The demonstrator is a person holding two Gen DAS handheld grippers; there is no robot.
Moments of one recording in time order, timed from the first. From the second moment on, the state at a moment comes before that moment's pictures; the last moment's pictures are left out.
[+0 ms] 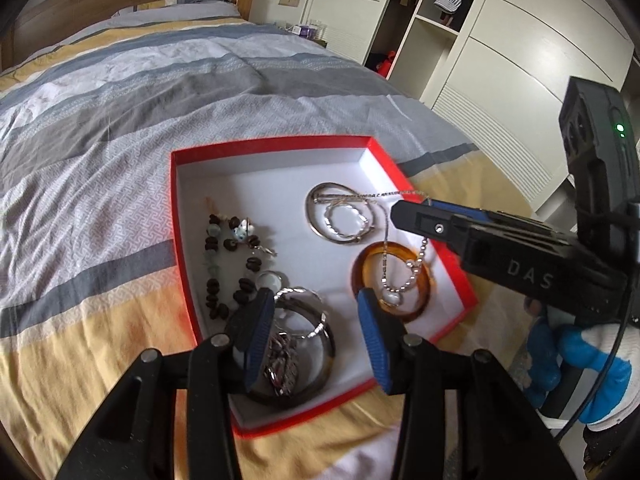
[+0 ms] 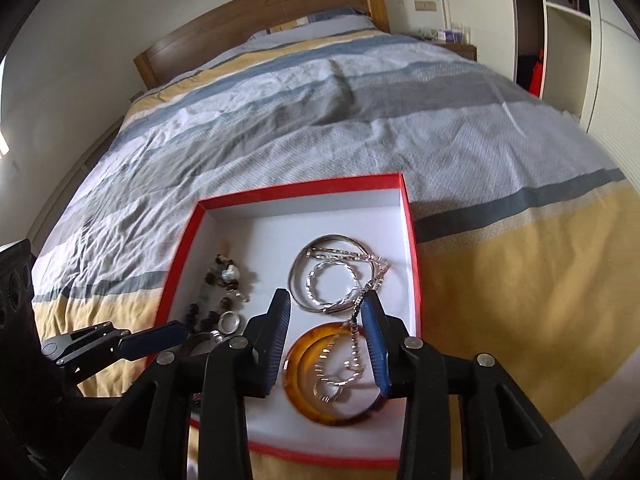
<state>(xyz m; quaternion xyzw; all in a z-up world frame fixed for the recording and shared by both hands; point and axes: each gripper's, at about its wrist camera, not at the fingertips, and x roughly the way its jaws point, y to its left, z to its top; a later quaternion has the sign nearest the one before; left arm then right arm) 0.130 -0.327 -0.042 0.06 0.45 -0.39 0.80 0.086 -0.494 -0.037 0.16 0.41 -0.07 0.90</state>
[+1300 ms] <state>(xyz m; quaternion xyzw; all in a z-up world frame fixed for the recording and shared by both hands) -0.027 -0.042 0.064 0.00 0.35 -0.12 0.93 -0.070 -0.266 0.059 0.05 0.31 -0.05 0.95</state>
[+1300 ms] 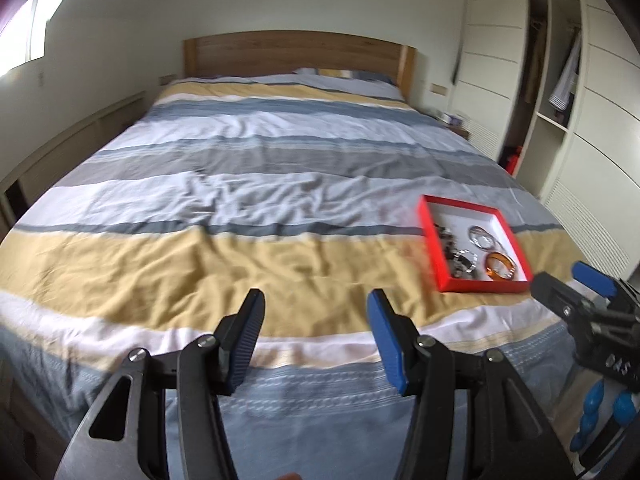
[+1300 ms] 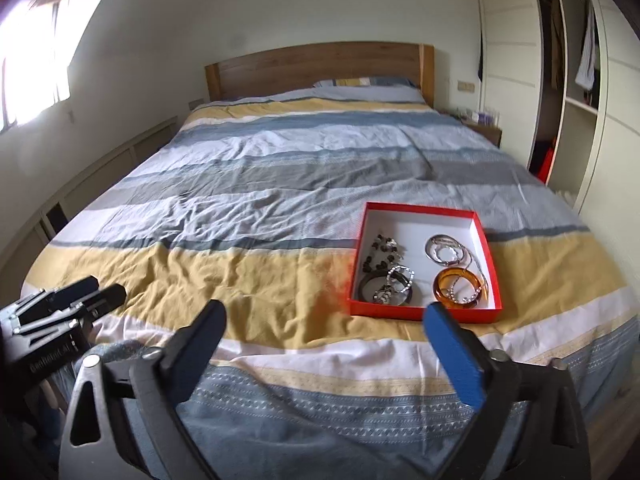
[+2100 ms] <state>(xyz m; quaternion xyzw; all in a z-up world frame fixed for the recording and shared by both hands) -0.034 -0.028 0.052 0.02 0.35 -0.06 0.93 -0.081 -0.268 0.049 0.04 0.31 -0.07 0.95</state>
